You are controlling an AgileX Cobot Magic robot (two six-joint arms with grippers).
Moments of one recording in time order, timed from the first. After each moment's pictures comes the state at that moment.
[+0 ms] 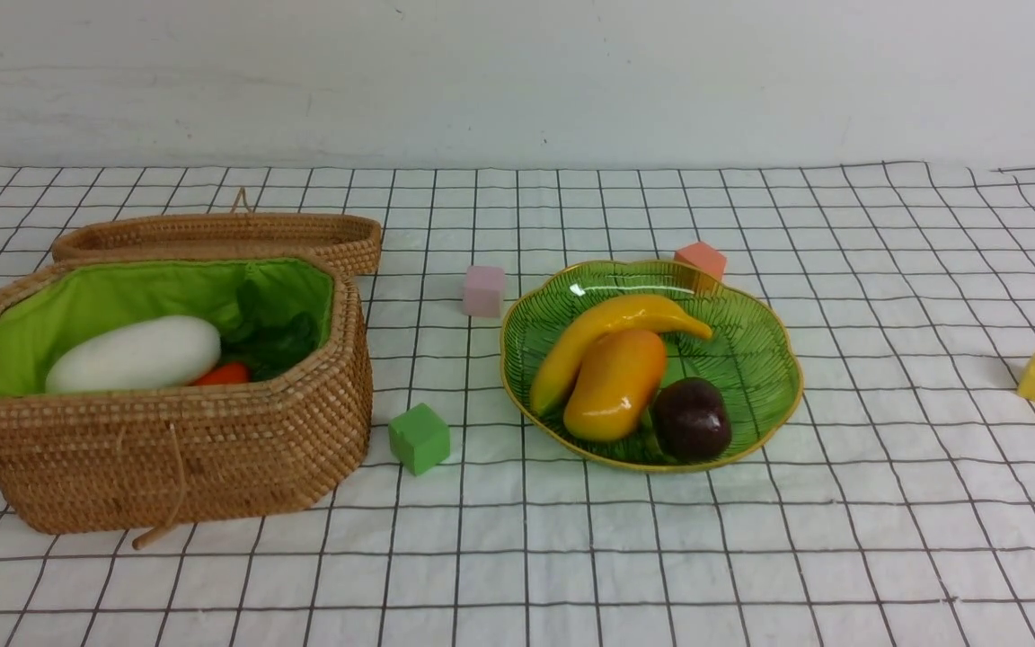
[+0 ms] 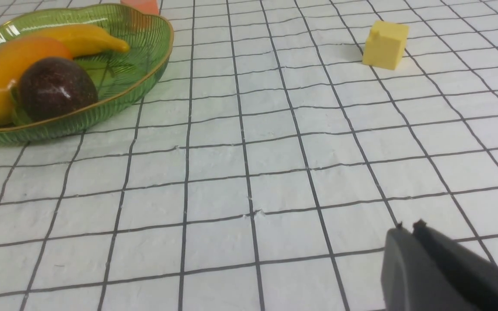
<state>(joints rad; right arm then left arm) -0.08 -0.01 0.01 0.08 0.39 -0.02 -0.12 -0.02 0.03 0.06 0.36 -0.29</state>
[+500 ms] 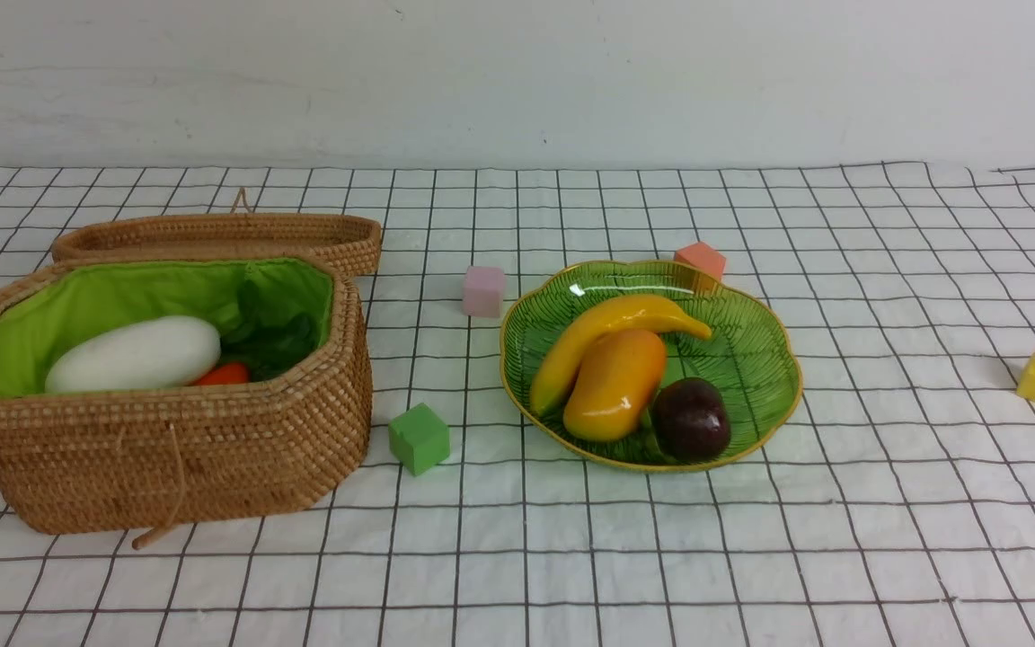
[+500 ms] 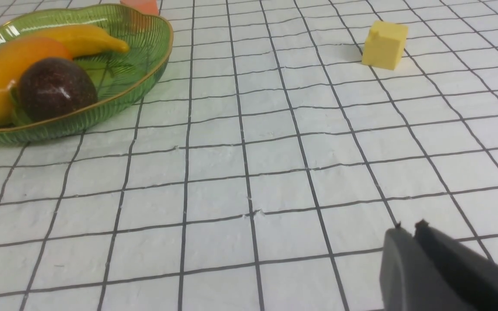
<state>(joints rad) -0.08 -0.01 0.01 0.08 0.39 -0.02 -0.12 -0.02 0.03 0.06 0.36 -0.29</state>
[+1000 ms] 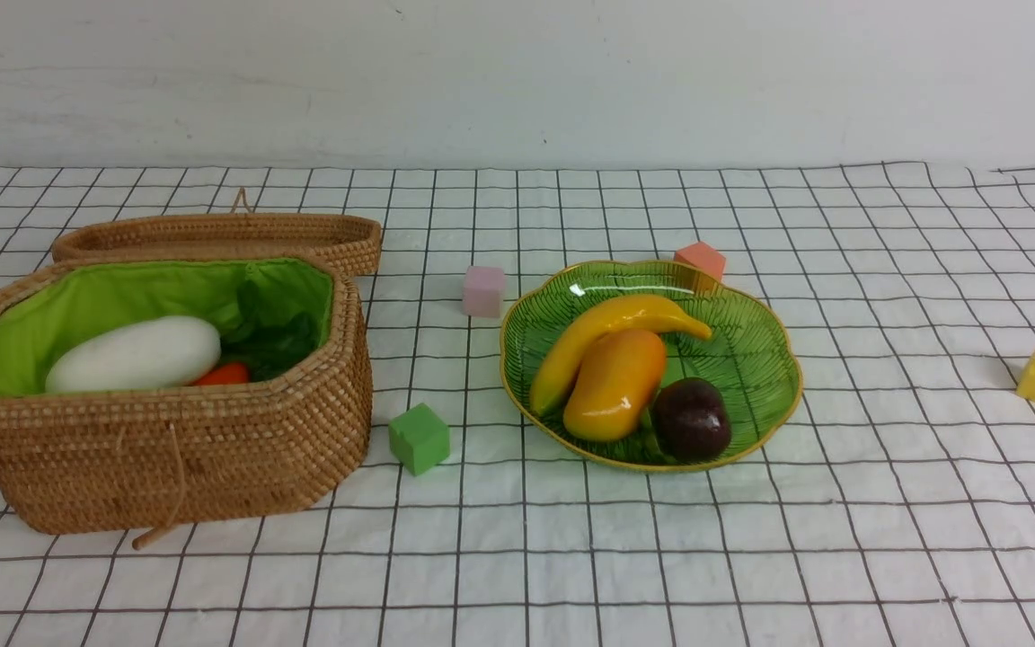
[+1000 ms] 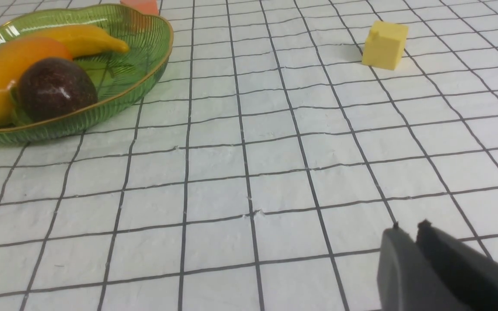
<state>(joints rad) -0.08 -0.01 0.01 0.08 0.39 -0.02 -0.12 -0.02 0.03 0.06 0.36 -0.29</state>
